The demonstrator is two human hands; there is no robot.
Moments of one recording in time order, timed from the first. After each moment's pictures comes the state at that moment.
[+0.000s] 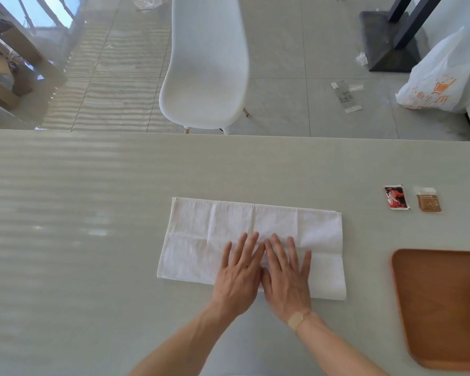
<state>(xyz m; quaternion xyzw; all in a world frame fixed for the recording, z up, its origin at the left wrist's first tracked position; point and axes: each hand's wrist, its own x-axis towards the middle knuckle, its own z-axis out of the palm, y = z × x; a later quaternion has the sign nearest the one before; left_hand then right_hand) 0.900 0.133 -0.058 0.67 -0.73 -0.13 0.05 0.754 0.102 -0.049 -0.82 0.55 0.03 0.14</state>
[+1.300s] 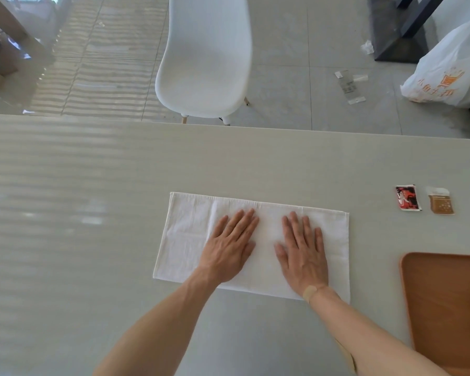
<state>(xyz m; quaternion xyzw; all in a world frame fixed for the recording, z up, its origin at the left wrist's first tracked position) 0.954 0.082 -0.066 0.64 -0.75 -0.14 0.03 0.742 0.045 -0.067 -0.80 0.58 0.03 0.14</state>
